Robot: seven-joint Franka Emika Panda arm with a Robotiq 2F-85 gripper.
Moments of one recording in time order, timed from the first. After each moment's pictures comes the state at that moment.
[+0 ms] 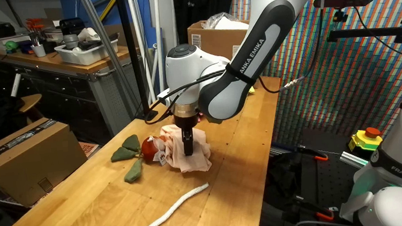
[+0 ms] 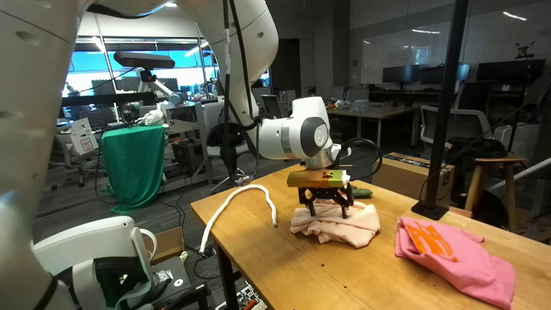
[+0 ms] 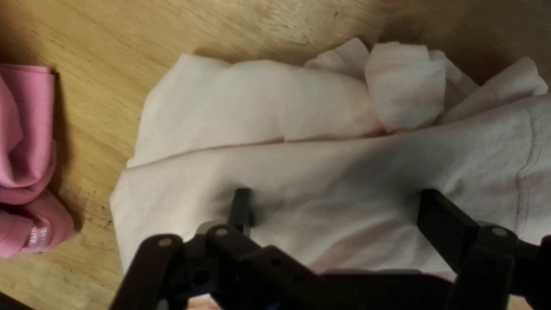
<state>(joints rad) 0.14 0.42 0.06 -2.14 -0.34 2.65 -0.12</state>
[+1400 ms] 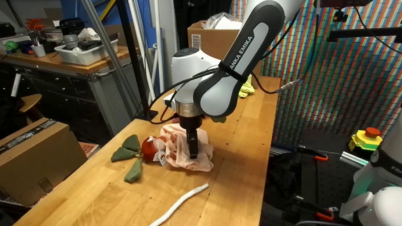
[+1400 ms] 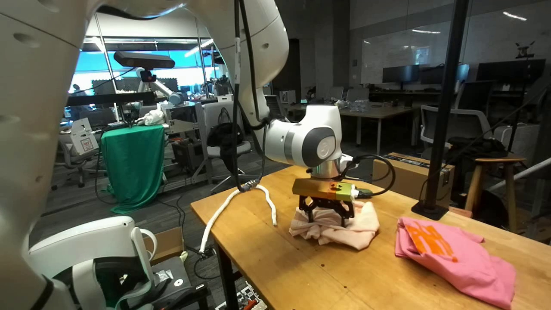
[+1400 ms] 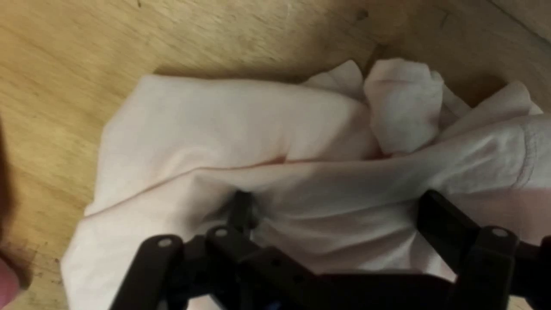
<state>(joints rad) 0.04 0.45 0.14 -2.15 -0.16 2.64 -0.32</state>
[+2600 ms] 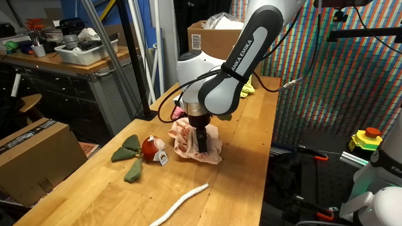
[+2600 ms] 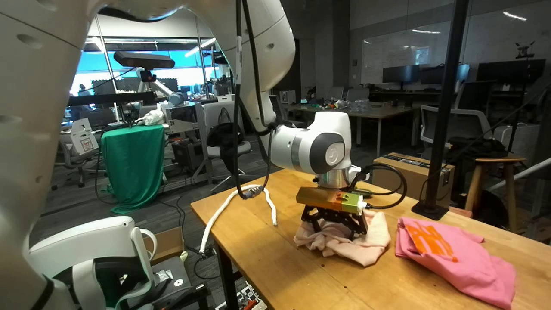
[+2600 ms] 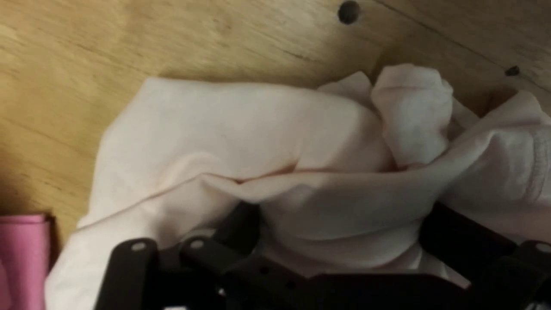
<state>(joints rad) 0.05 0.46 0.07 -2.16 -0.19 2.58 -0.26</state>
